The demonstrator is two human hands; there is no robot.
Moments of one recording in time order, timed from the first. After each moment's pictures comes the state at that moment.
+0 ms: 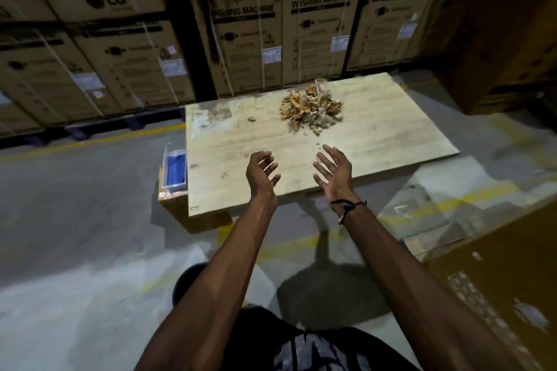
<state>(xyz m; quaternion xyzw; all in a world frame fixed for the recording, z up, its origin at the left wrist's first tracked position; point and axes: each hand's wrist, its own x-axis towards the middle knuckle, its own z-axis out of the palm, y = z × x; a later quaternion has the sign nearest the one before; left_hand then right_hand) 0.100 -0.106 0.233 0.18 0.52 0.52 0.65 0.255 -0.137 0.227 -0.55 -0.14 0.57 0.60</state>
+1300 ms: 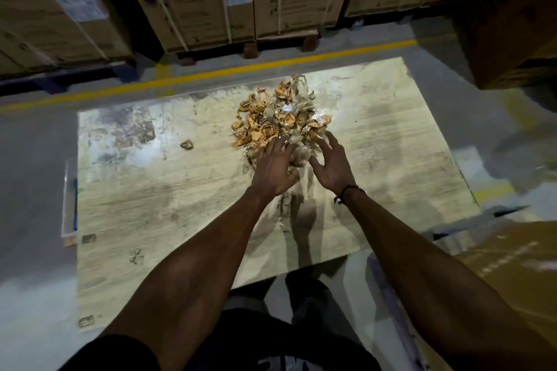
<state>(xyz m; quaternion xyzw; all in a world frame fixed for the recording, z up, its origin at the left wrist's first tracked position) 0.324 0.272 0.052 0.80 0.53 0.05 0.27 0.509 0.240 0.035 -0.73 -0.60 0.27 0.18</state>
